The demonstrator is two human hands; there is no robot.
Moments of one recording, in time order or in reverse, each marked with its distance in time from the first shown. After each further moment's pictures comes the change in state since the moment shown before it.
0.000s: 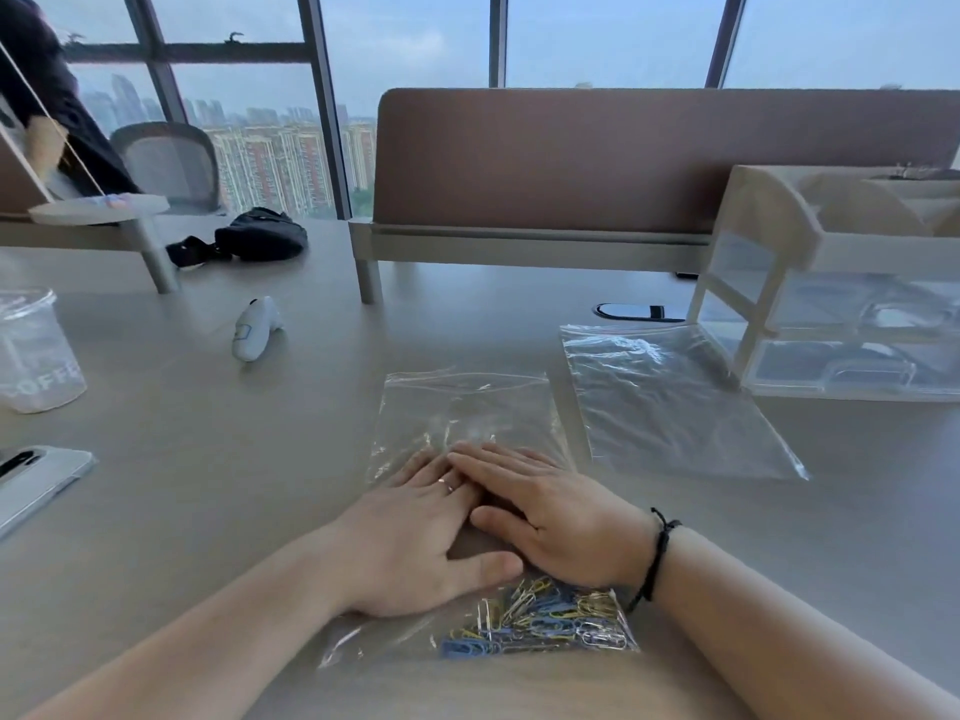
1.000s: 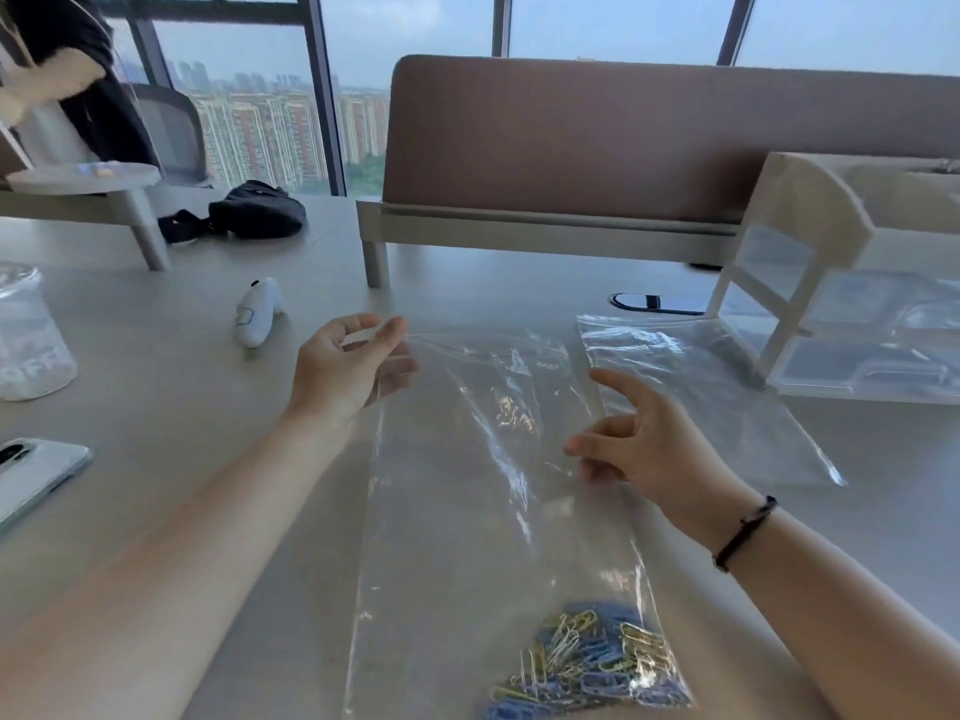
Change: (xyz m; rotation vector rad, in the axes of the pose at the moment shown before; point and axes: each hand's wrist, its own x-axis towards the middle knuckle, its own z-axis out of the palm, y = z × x) left_hand 0.054 -0.098 -0.043 -1.676 0.866 -0.484; right_hand 0.003 0.028 -0.031 0.914 0.491 0.572
